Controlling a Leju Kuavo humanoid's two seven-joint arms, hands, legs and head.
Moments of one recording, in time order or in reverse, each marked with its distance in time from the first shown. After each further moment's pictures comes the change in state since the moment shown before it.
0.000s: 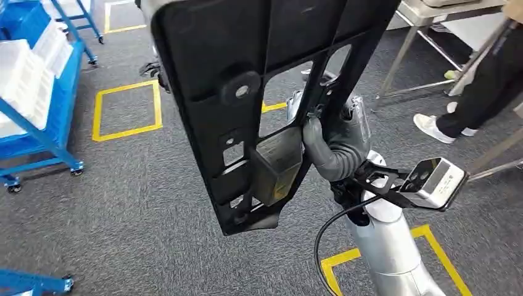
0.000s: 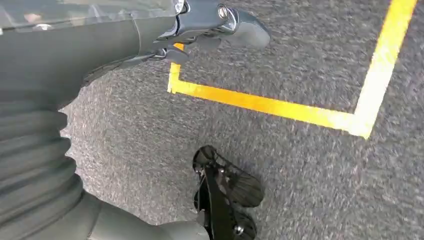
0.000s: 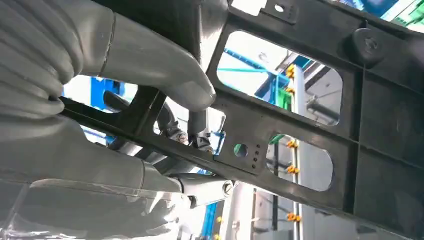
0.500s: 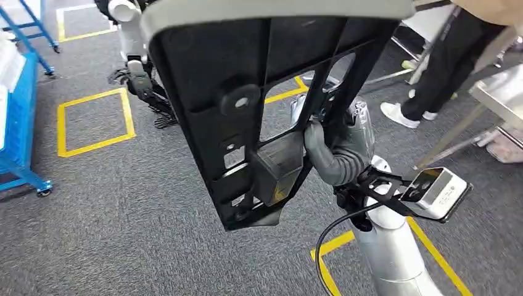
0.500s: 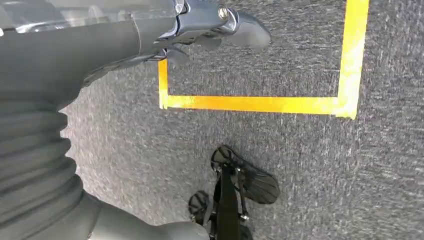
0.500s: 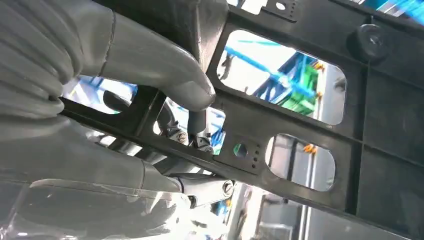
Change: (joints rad) left arm -0.001 -0.008 0.001 0.000 -0.019 -0.017 0.023; right arm 0.021 -0.001 -0.001 -0.020 0.048 -0.021 0.006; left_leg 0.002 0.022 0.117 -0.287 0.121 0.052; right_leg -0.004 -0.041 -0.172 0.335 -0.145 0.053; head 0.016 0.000
